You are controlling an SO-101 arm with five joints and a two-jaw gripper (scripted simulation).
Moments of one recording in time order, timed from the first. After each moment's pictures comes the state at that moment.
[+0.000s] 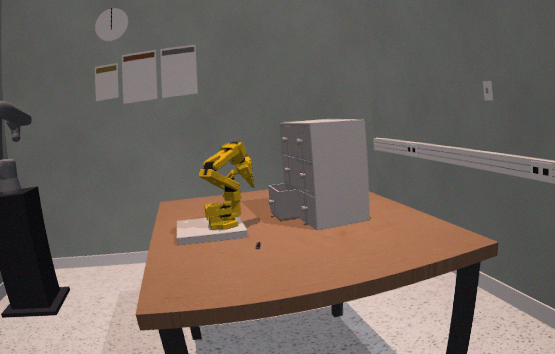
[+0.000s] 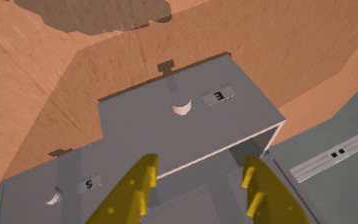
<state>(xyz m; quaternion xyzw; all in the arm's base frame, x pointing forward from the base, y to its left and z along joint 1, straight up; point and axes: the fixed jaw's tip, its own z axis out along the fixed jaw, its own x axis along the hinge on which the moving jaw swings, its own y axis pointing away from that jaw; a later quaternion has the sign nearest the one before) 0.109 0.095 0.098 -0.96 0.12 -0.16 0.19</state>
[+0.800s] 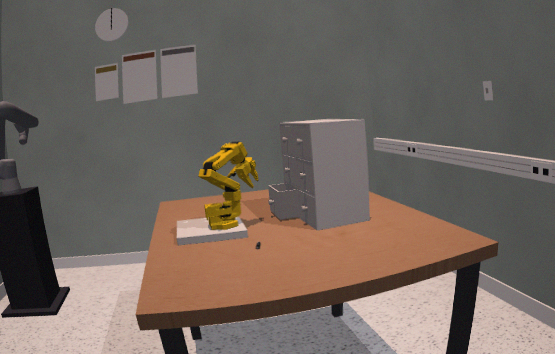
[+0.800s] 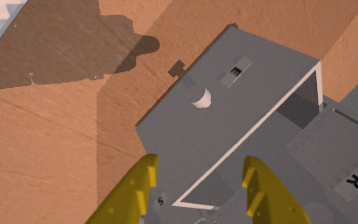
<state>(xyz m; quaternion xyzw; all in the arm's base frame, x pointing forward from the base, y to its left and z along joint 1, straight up) 0.107 0.095 0.097 -0.90 0.36 -0.11 0.23</state>
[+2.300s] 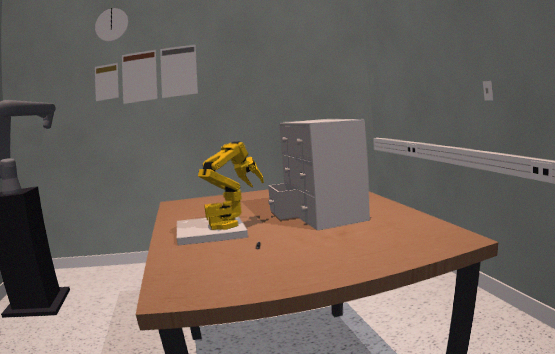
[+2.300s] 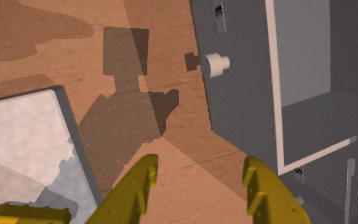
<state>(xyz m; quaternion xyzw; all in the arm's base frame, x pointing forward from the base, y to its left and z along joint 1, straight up) 0.108 0.098 0.099 -0.61 0.75 0.00 0.25</state>
